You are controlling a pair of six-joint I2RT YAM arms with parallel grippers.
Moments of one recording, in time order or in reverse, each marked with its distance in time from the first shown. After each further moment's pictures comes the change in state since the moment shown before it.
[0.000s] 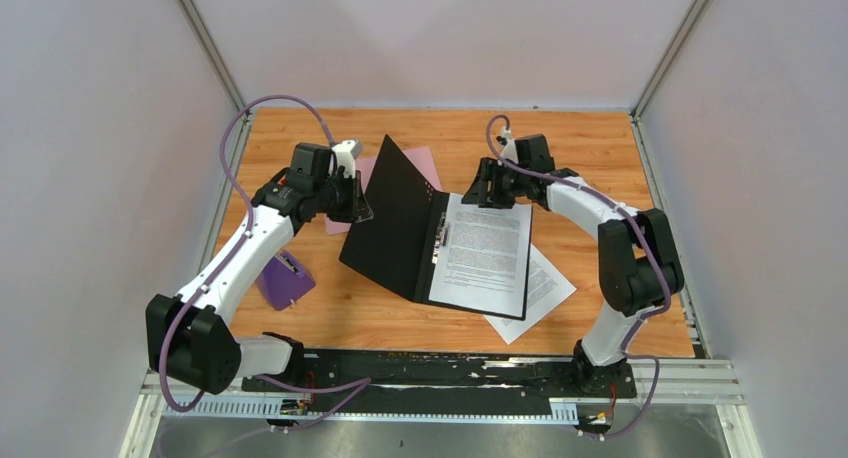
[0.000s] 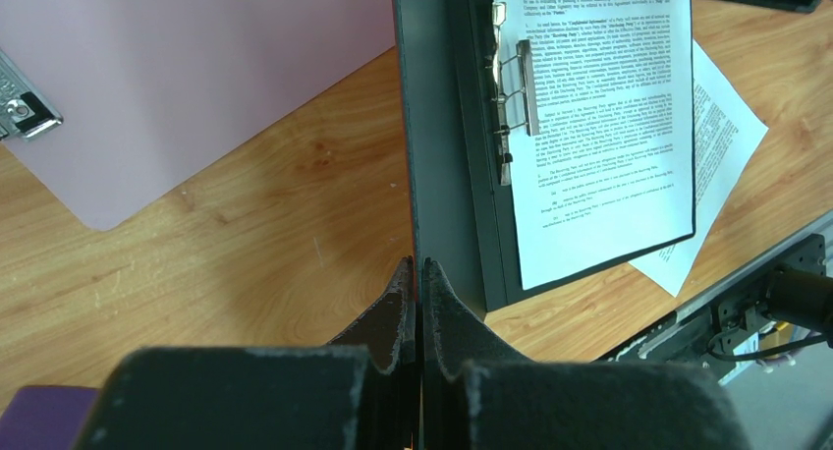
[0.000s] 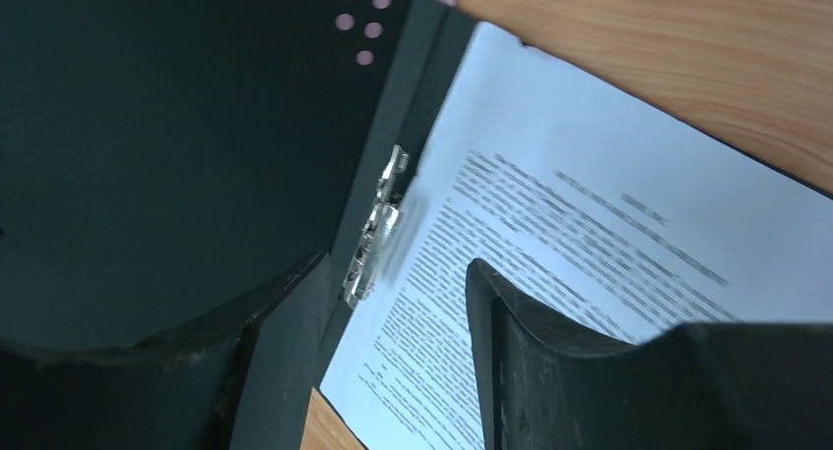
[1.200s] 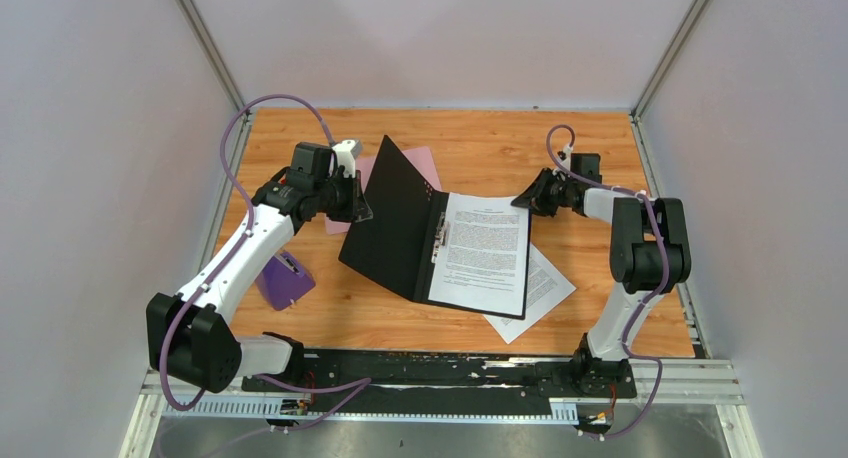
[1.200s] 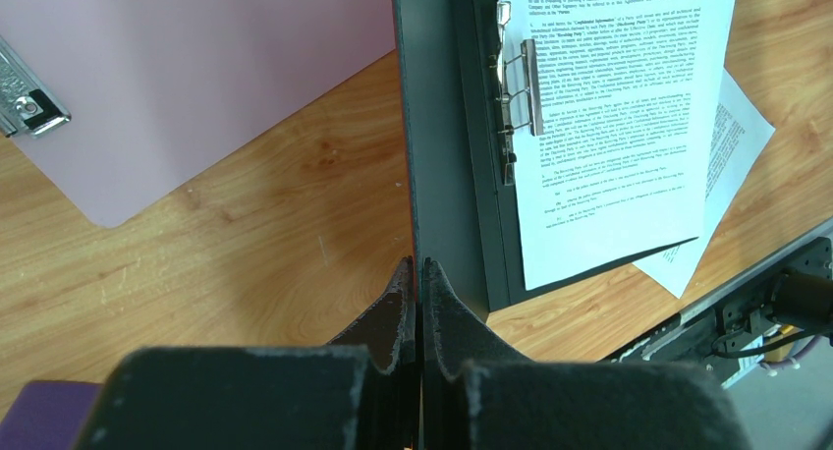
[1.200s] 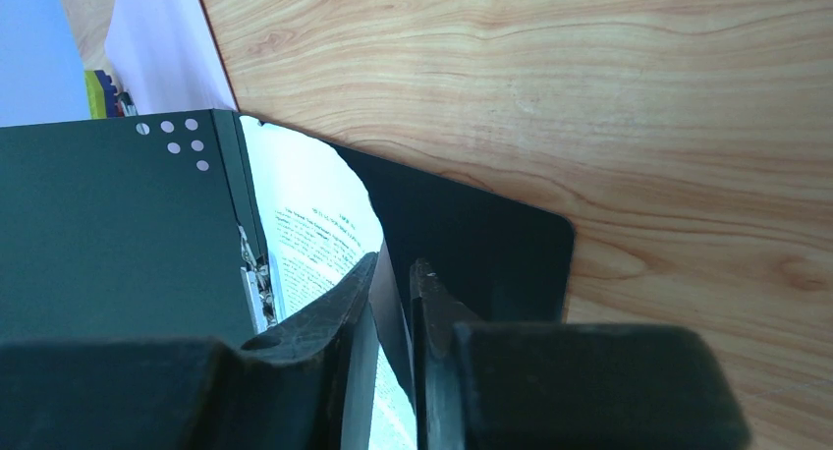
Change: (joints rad) left arm 0.000 0.006 0.006 -0.006 -0.011 0.001; right arm -0.288 0.132 -0.133 0.216 -0.114 0.136
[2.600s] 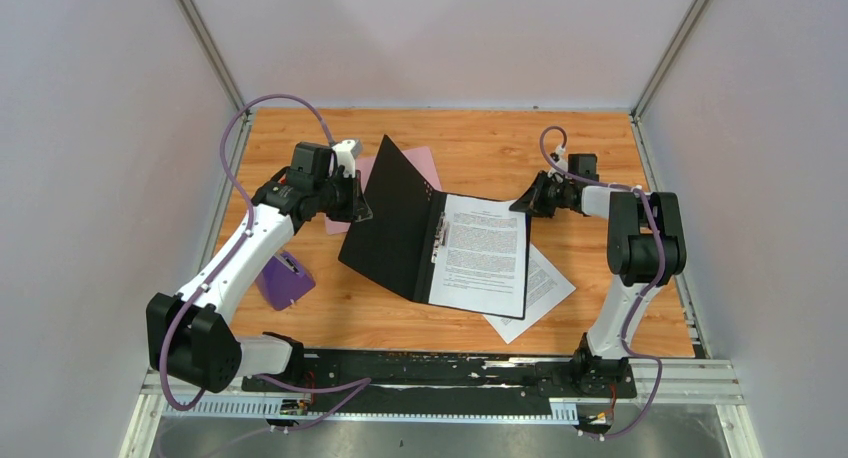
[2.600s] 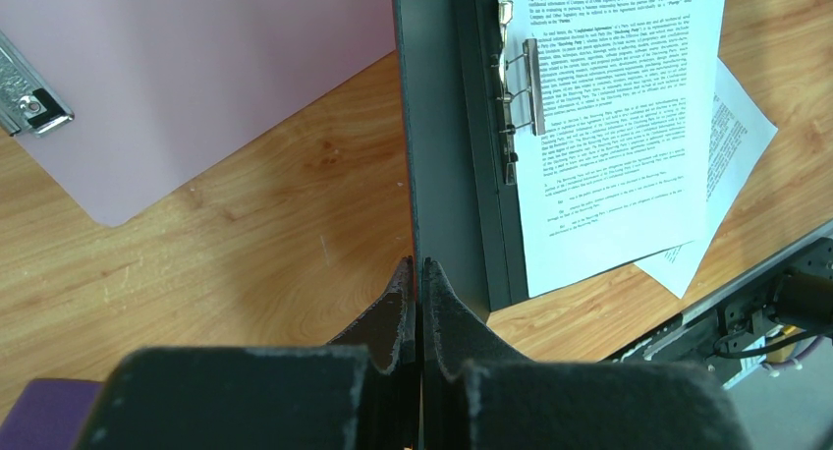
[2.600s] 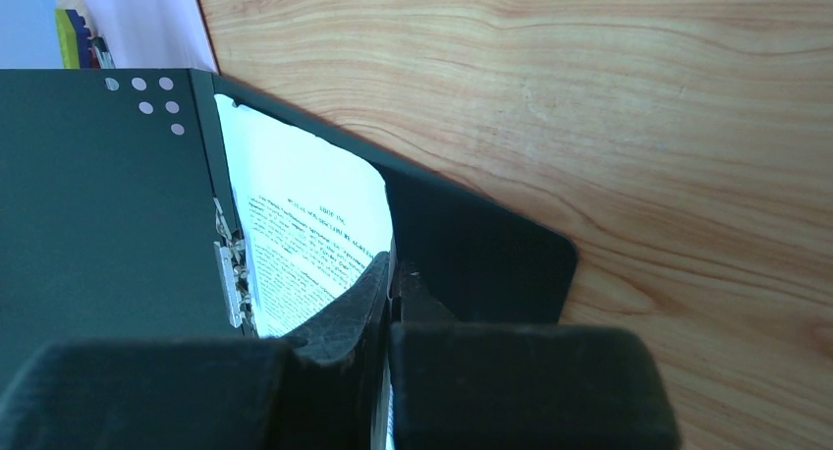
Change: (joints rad) left arm 0.000 0.000 0.002 -0.003 -0.003 0.002; right arm 0.000 0.058 0.034 -0.030 -0.069 -0.109
